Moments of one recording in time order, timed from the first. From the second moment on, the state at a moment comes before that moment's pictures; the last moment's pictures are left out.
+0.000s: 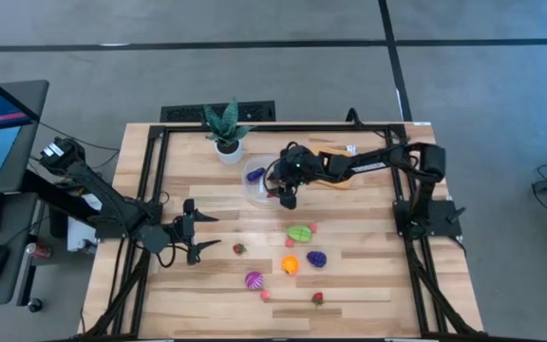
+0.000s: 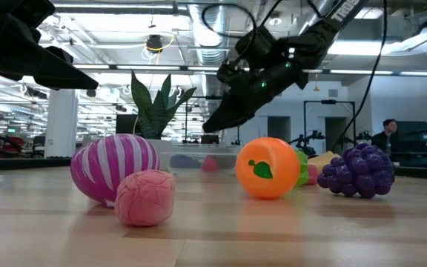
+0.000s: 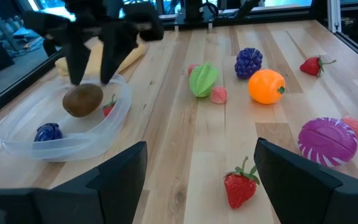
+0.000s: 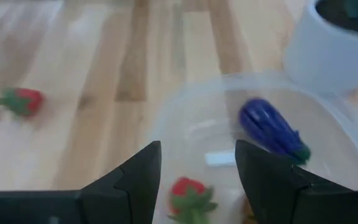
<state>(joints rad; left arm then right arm) -0.68 0.92 0.22 0.25 -0.77 -0.25 -0.24 1.84 1.03 0.17 -0.24 -0.16</state>
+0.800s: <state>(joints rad) -0.68 0.92 0.22 0.24 -0.77 -0.25 0.01 1.61 1.03 -0.43 -0.08 0.00</state>
